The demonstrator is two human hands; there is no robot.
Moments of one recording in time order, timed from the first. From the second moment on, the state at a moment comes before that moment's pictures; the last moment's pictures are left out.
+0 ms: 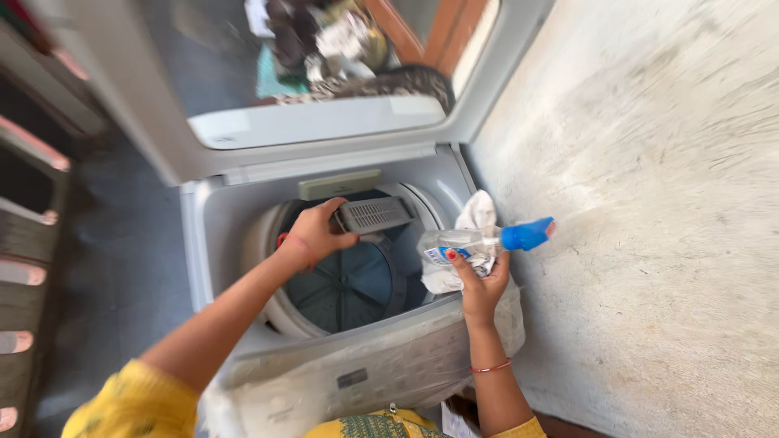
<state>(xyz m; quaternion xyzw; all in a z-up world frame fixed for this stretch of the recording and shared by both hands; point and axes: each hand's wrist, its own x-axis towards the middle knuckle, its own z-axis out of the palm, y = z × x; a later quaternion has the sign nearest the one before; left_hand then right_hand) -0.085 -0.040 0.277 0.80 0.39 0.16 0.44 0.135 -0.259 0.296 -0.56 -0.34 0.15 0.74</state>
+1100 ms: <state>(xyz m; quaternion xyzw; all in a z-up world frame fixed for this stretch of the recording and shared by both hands) -0.314 -0.331 0.282 0.51 0.45 0.52 0.52 -0.004 -0.321 0.375 -0.48 -0.54 0.31 0.63</state>
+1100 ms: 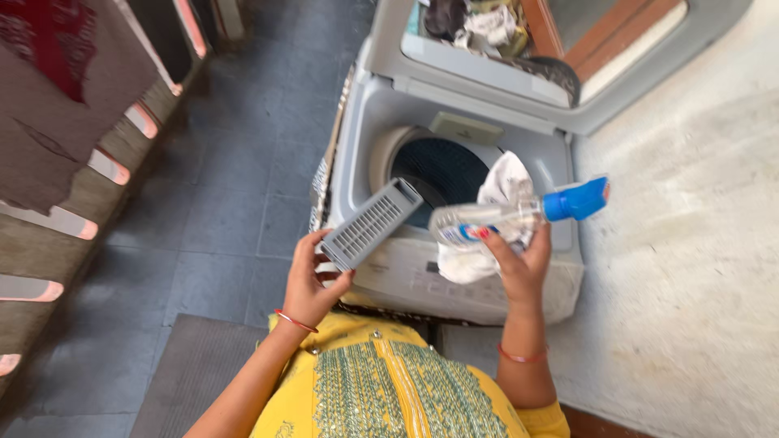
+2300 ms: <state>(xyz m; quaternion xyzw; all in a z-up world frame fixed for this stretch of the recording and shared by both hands) -0.263 -0.360 0.273 0.48 0.55 0.52 0.44 -0.003 -0.327 0.382 -0.22 -0.41 0.63 0.62</state>
